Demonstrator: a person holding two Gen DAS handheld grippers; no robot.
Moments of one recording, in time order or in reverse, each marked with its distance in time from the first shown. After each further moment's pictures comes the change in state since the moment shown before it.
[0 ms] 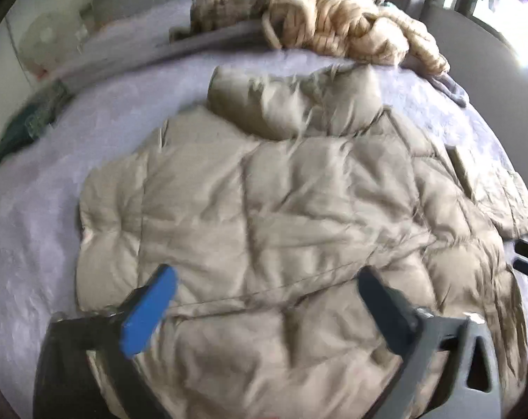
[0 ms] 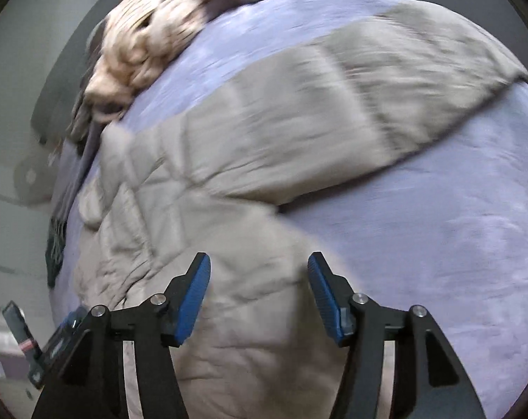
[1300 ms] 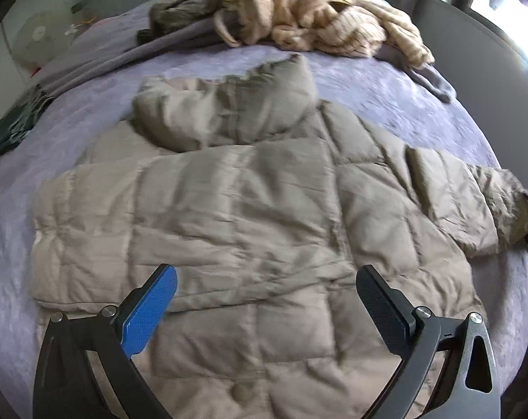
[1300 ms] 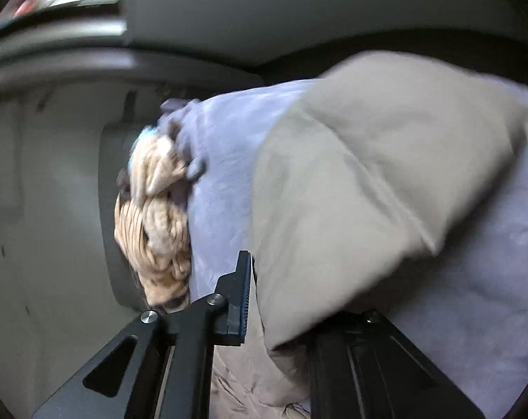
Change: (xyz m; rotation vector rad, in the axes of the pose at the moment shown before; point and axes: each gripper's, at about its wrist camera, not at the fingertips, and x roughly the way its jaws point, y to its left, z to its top) left arm 0.015 -0.086 0.024 -0.037 0.080 -0.021; right arm -0.033 -0.164 0.156 0.550 -0.265 0.402
